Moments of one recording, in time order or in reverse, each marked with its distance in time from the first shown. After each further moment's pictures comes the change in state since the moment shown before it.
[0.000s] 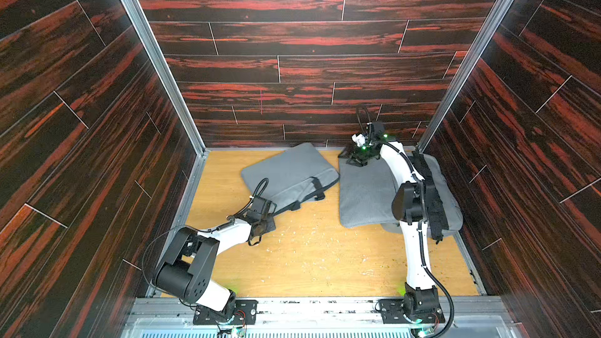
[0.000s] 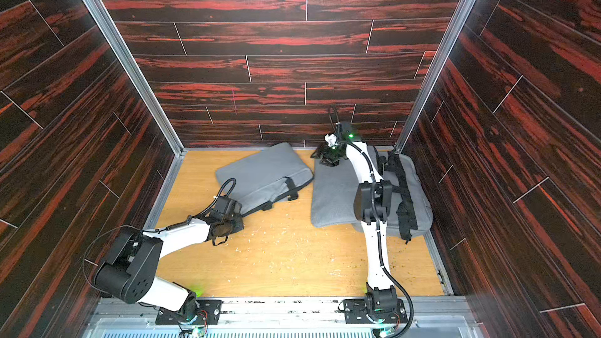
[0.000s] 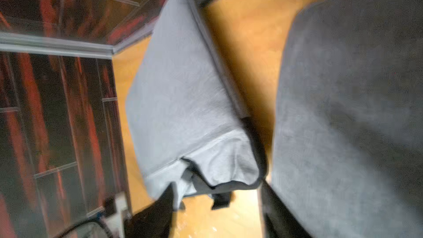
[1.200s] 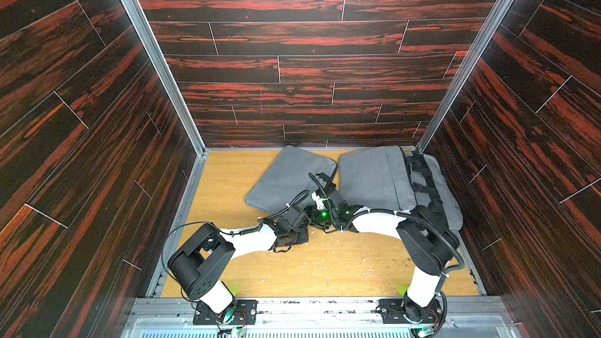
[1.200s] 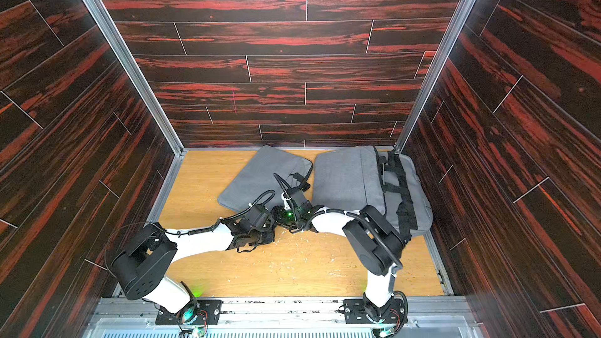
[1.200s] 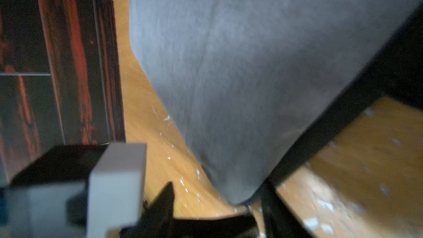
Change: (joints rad) left arm -0.389 0.095 0.103 0.066 0.131 -0.197; right arm 0.565 -0.636 -1.452 1.093 0.157 0.555
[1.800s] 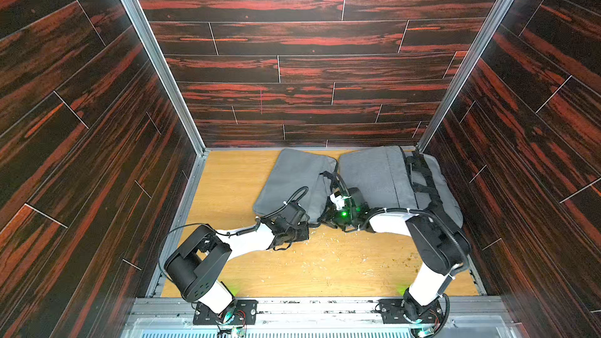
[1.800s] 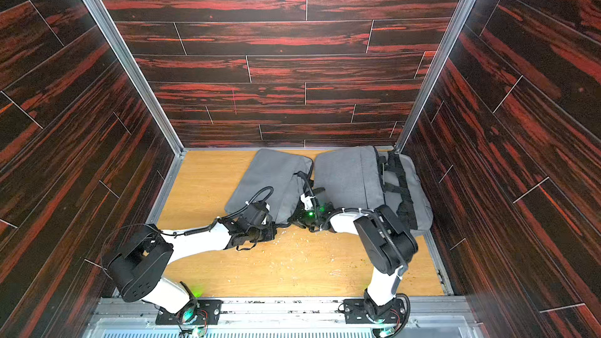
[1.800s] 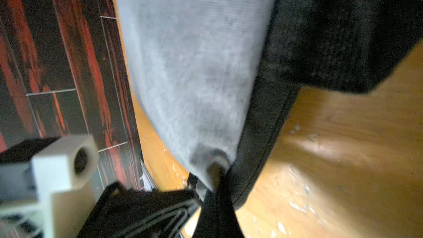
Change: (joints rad) left arm 0.042 -0.027 -0.010 0.041 0.035 0.070; right arm -0.223 -0.079 -0.166 0.020 -0.195 -0.086
